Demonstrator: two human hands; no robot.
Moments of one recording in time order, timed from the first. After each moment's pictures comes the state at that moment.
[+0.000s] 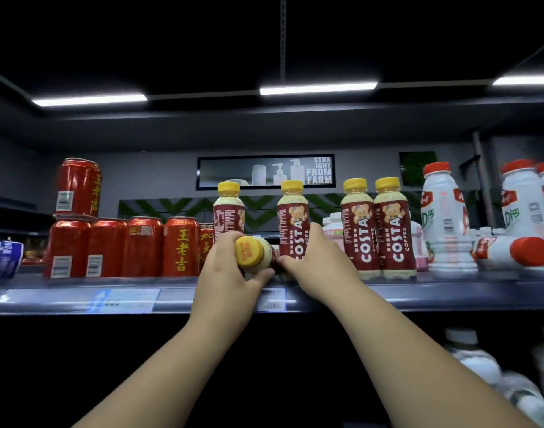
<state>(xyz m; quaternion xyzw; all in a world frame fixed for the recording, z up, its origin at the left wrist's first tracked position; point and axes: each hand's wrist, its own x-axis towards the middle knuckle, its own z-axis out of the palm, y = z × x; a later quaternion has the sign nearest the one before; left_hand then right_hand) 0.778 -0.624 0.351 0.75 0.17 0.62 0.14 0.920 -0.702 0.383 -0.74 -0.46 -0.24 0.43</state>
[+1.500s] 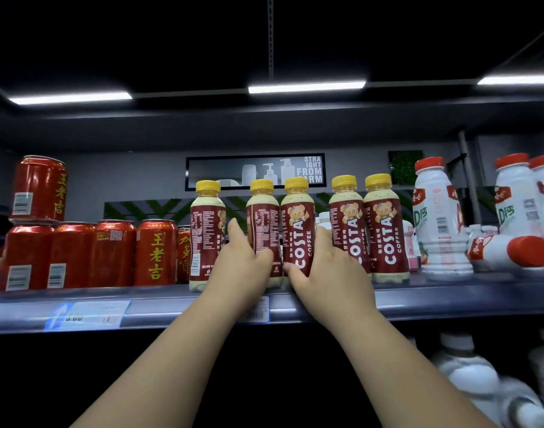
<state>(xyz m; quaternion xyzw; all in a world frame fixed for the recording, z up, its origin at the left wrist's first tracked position) 0.834 -0.612 0.386 0.80 0.21 0.53 0.20 0.938 -0.720 0.365 -0.71 -0.44 -0.36 0.41</state>
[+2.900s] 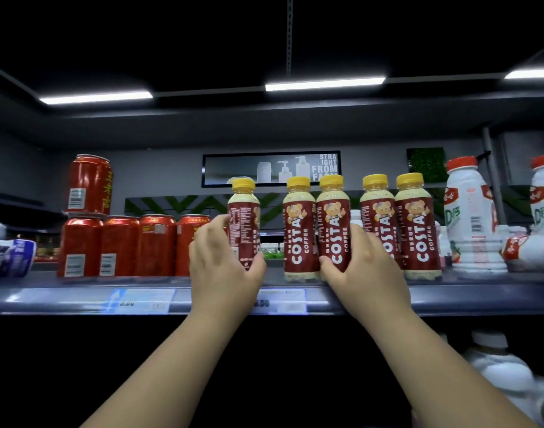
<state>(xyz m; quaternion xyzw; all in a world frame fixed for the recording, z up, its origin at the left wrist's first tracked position) 0.772 -0.590 0.358 0.70 0.23 0.68 0.03 0.934 -0.720 0.357 -0.70 -0.42 -0.37 0.44</state>
